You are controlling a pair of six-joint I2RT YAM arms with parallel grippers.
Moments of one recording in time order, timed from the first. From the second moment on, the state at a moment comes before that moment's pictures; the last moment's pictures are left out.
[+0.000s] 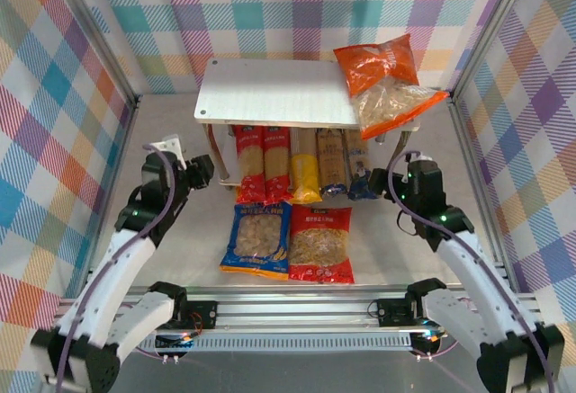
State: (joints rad) left arm -0.28 0.85 0.80 -0.39 -0.12 -0.42; right arm 0.28 0.82 0.70 -0.48 0.10 0.46
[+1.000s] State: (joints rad) left arm -1.05 1.16 0.76 -0.72 -0.41 -0.90; right arm 0.68 0.73 0.68 -0.82 0.03 0.61
